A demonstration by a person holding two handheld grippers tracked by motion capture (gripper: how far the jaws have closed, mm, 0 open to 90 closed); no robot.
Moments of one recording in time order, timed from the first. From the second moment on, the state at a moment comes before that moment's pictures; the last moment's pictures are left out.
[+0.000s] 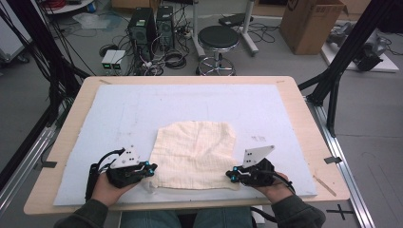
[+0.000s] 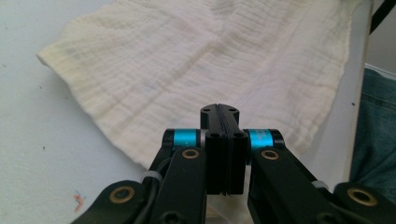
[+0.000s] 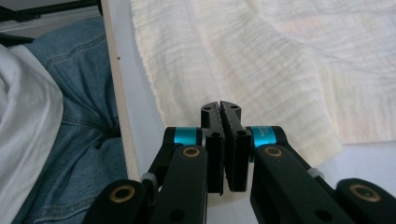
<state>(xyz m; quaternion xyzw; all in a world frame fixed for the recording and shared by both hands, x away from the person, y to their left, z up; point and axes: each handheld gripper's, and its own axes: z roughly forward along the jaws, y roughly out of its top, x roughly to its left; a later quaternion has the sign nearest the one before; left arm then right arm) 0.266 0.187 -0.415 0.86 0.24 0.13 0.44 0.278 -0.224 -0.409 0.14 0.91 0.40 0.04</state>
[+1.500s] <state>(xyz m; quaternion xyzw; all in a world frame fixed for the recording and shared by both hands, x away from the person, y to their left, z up) 0.388 0.169 -0.424 0.80 0.41 0.16 0.41 0.430 -0.226 -0.429 0.34 0.85 0.38 0.09</state>
